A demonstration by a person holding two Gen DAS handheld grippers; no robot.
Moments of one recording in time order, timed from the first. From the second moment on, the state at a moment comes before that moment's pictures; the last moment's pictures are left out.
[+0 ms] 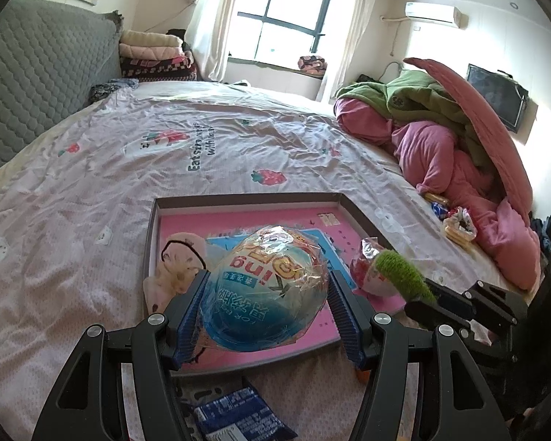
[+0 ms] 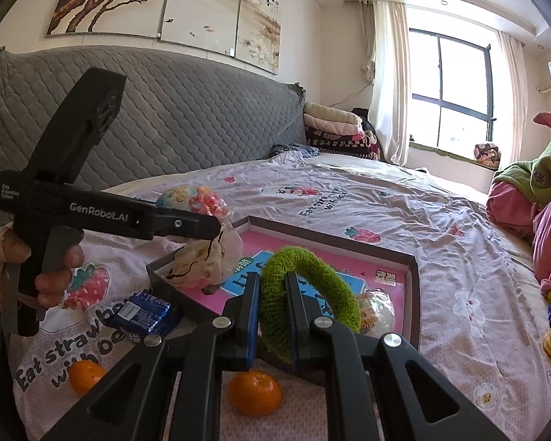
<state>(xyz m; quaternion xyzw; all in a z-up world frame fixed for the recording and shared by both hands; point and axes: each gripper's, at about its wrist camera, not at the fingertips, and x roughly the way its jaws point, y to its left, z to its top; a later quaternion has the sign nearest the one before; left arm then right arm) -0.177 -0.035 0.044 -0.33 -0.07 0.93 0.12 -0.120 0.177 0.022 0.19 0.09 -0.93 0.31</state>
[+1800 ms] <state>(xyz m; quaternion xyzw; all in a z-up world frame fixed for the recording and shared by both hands) -0.226 -0.004 -0.003 -0.40 -0.02 0.91 0.13 -0.189 0.161 -0.014 0.31 0.07 -0.89 0.32</state>
